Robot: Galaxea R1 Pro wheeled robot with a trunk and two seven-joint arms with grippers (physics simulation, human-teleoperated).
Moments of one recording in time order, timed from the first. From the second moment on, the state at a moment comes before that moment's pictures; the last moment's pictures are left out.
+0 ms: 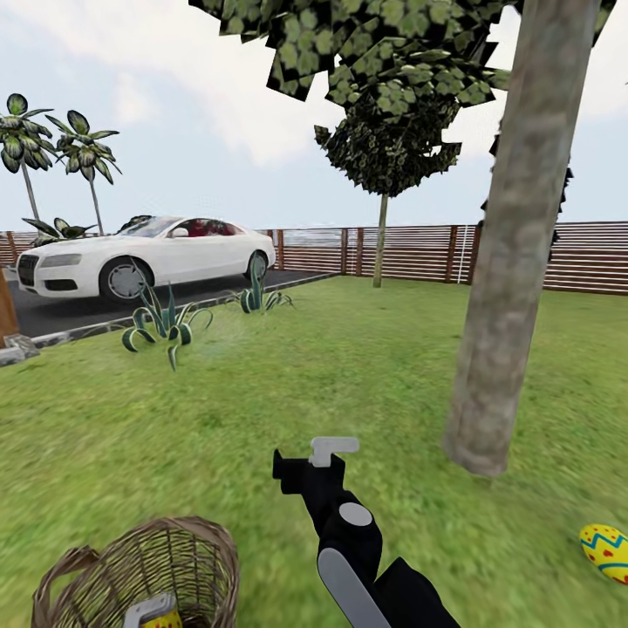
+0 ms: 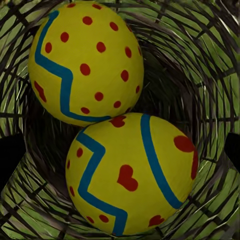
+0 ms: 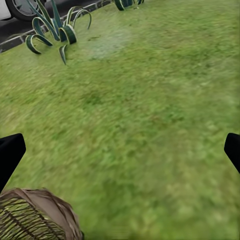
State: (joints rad) left arm -0.42 0.16 -0.10 -0.19 0.40 0.21 -0.01; right arm -0.35 0.12 0.73 -1.58 -0.60 0.50 -0.70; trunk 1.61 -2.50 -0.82
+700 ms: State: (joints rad) left arm -0.42 0.16 -0.10 -0.19 0.40 0.21 -0.01; right arm -0.35 0.12 0.73 -1.58 -0.60 0.50 -0.70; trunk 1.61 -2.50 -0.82
